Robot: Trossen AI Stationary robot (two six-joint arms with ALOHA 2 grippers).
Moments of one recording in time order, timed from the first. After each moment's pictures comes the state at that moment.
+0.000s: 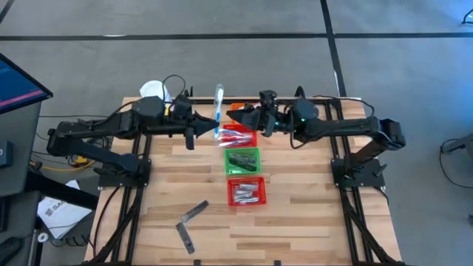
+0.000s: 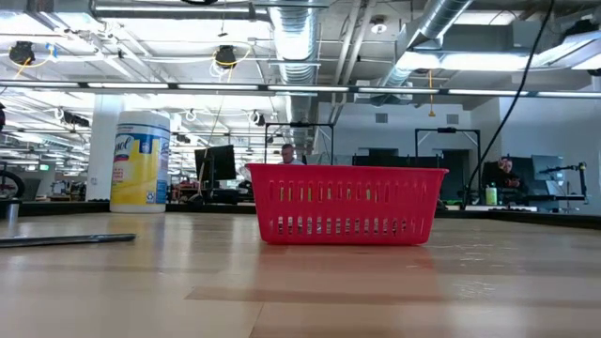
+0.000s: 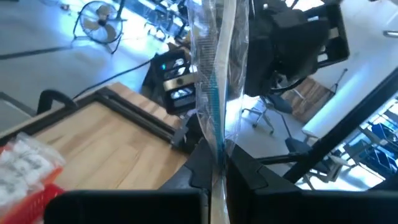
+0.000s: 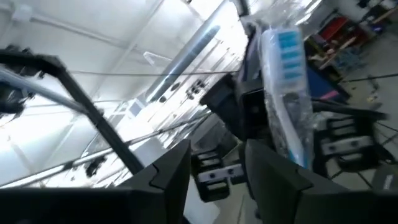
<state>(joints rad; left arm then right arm) 0.07 1.09 1.16 -0.18 -0.07 -0.50 -0.11 1.52 1.20 0.76 -0.15 0.90</state>
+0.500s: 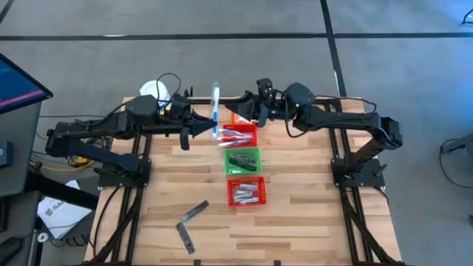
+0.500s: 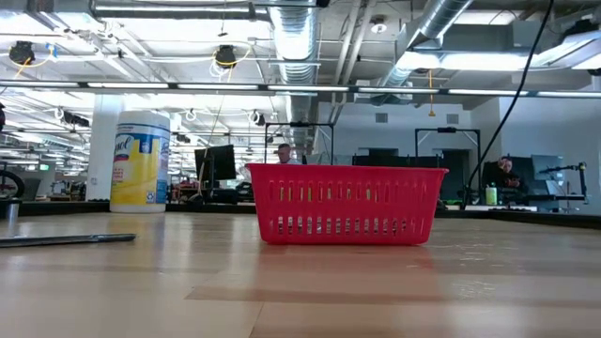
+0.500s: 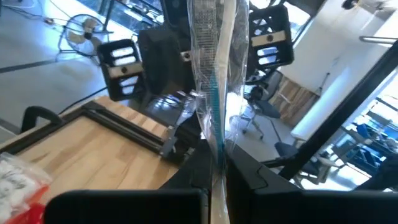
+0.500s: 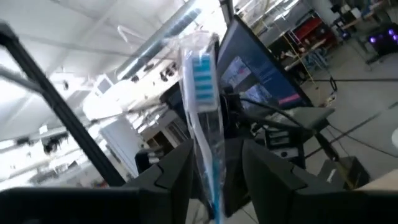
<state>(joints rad) 0.08 1.06 1.16 -0.15 -0.04 -0.47 -0.19 1.55 1.32 0.55 -0.25 0.78</state>
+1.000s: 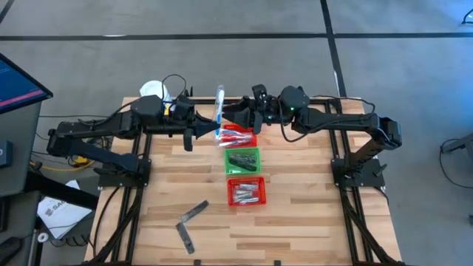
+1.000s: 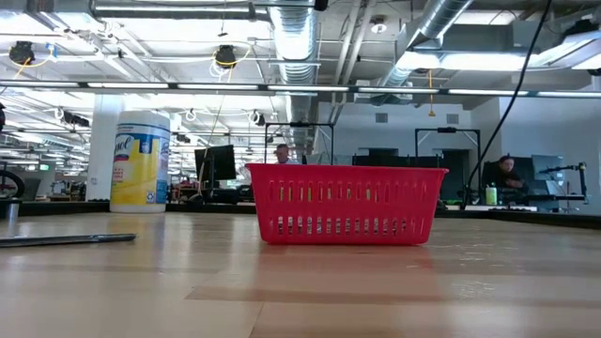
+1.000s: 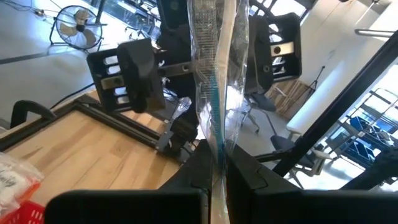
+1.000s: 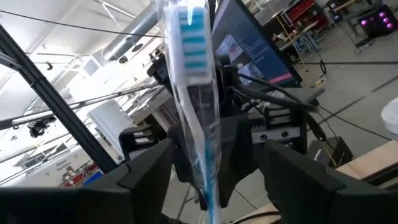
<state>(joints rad) 0.09 1.09 1.16 -0.13 0.01 -0.47 -0.17 1.56 1.34 0.45 -0.24 0.73</state>
